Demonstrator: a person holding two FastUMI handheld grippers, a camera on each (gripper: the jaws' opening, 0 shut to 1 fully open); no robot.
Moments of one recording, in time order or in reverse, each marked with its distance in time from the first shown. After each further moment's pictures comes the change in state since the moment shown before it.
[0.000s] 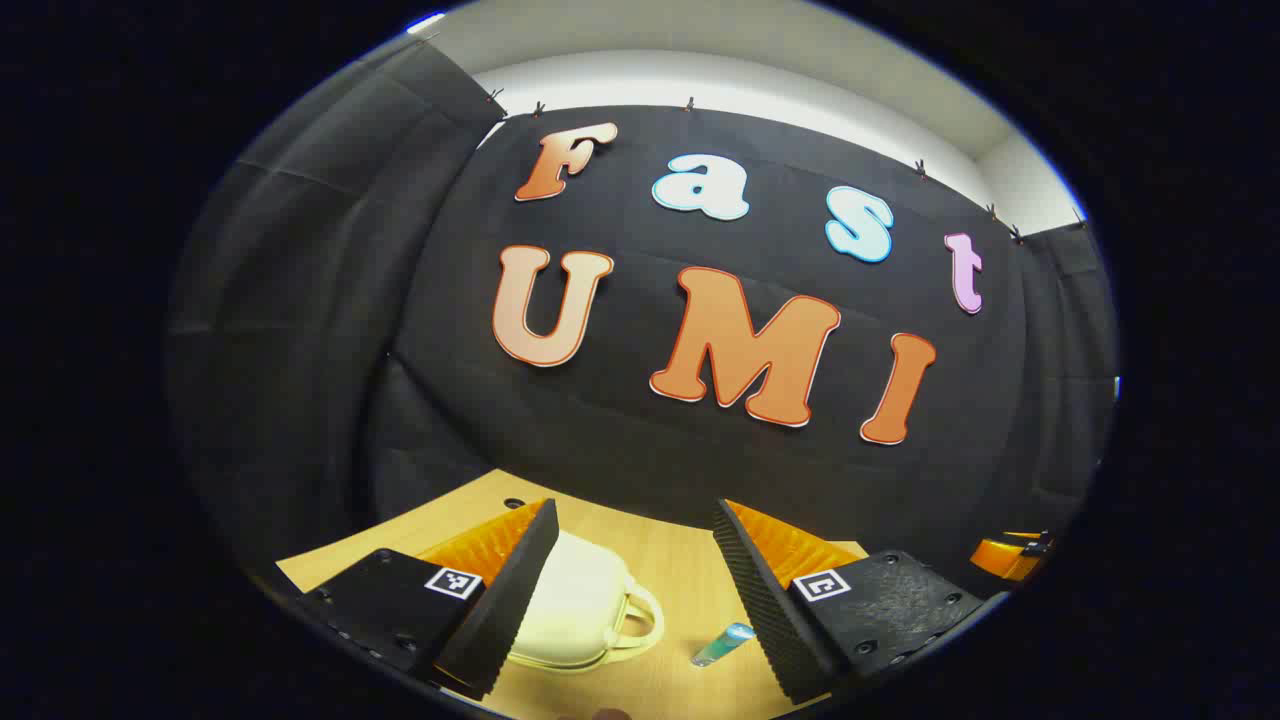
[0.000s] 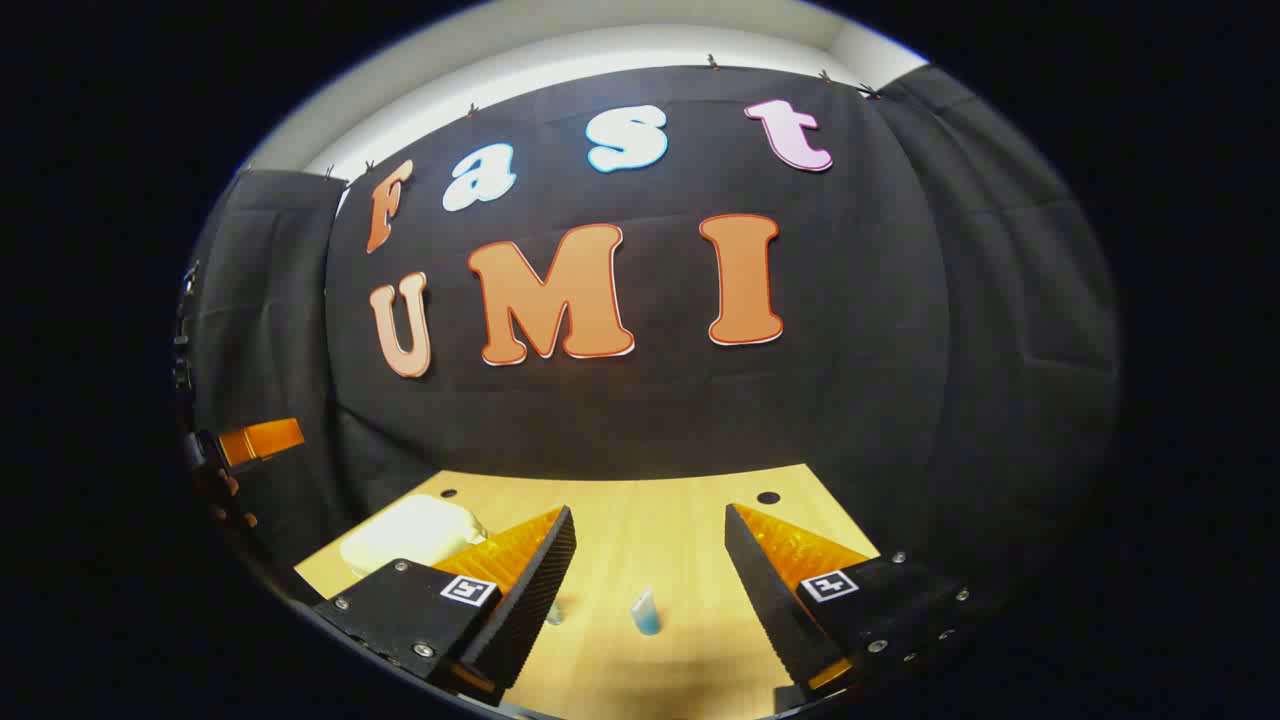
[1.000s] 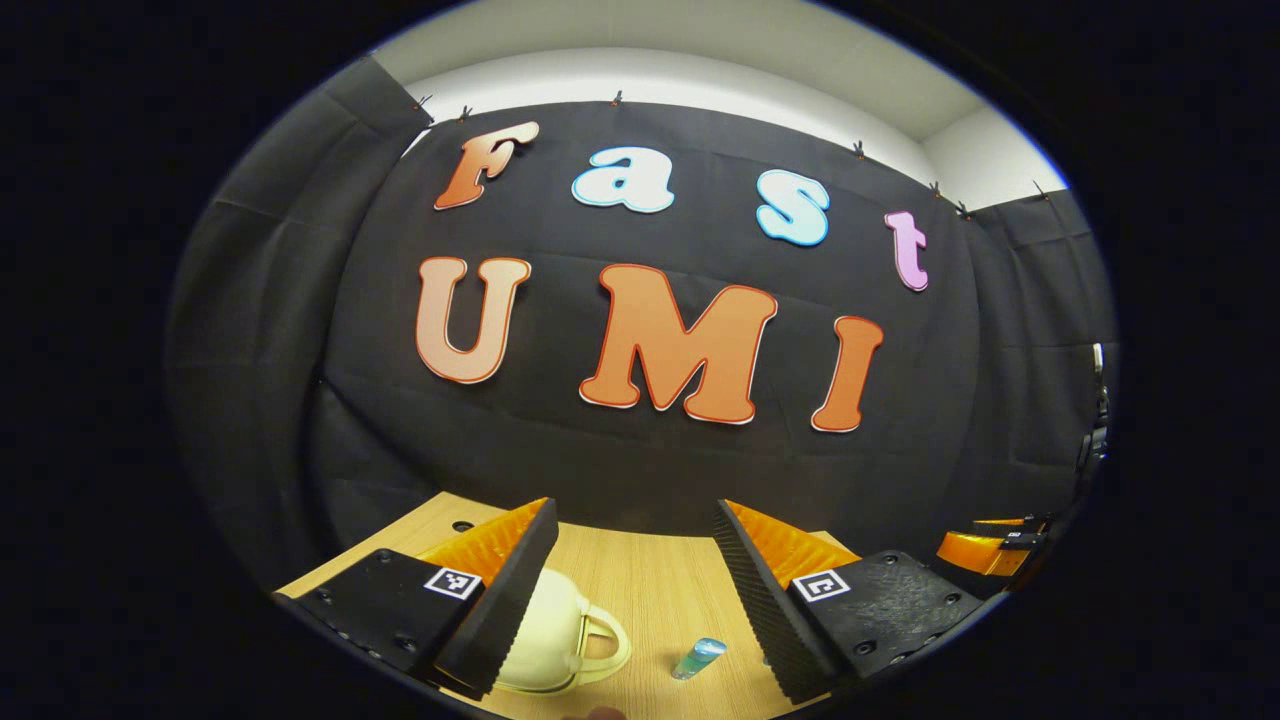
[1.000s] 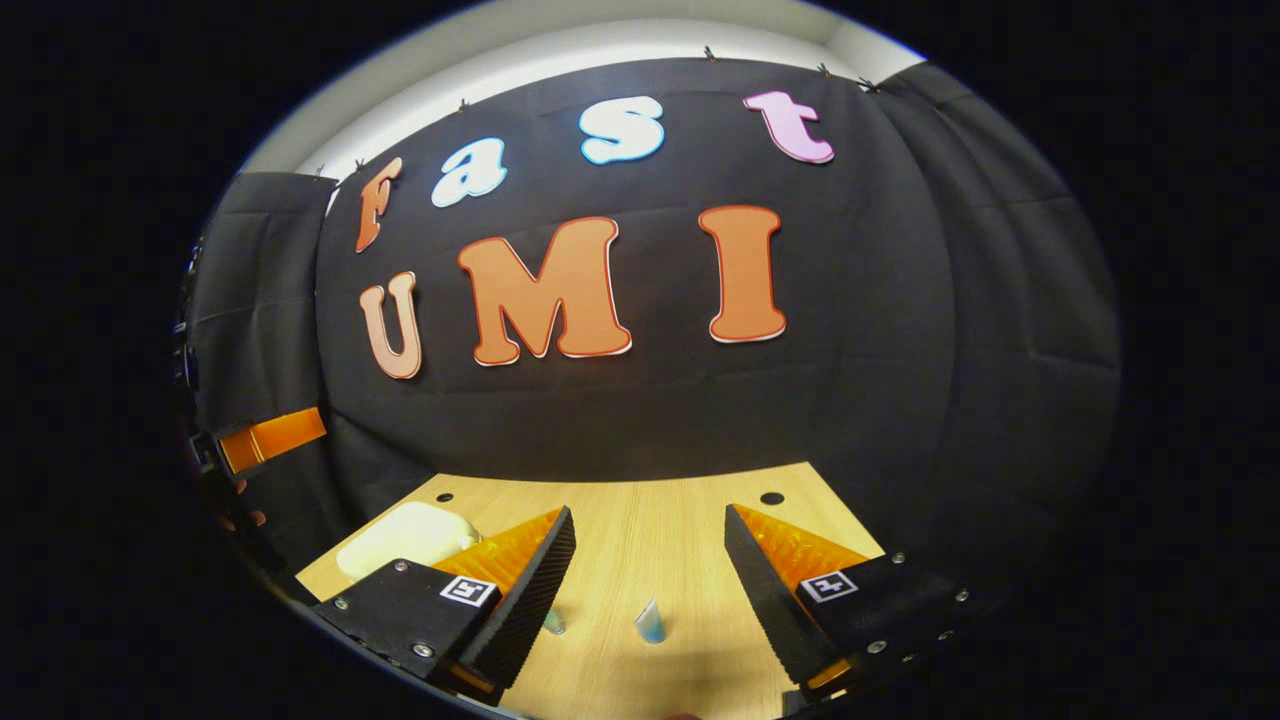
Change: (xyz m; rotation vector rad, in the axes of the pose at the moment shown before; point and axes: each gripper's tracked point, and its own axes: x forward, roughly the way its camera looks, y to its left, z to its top) left arm 0.043 -0.056 0.008 0.124 -0.002 -0.137; right arm 0.024 0.007 0.002 0.064 0.044 0.003
